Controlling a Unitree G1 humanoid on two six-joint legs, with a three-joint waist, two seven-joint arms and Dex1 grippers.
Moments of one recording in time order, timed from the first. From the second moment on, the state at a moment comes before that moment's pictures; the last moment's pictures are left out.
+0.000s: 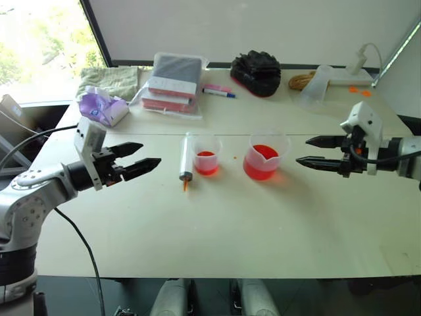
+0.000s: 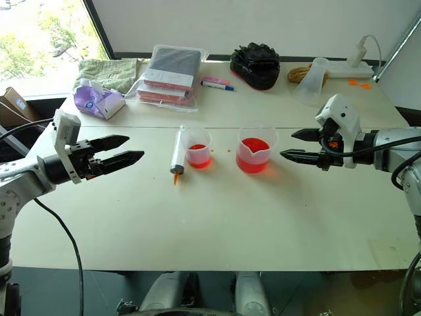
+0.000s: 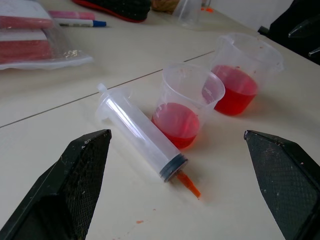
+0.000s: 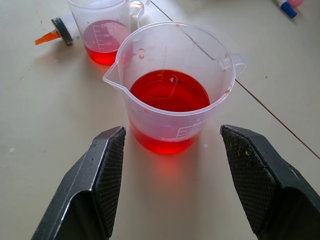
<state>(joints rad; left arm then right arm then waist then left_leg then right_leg) -0.29 0.80 0.33 -0.31 -0.86 0.89 -0.76 -0.45 -1.10 -0.15 -0.19 0.55 0.79 1.04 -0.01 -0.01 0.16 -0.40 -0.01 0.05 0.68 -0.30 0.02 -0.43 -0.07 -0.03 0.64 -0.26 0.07</state>
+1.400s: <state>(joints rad) -1.21 0.48 0.32 0.37 -0.47 1.51 0.08 -0.42 -1.04 -0.15 -0.22 0.56 0.79 0.97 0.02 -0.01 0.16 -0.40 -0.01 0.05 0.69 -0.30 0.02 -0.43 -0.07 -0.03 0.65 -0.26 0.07</state>
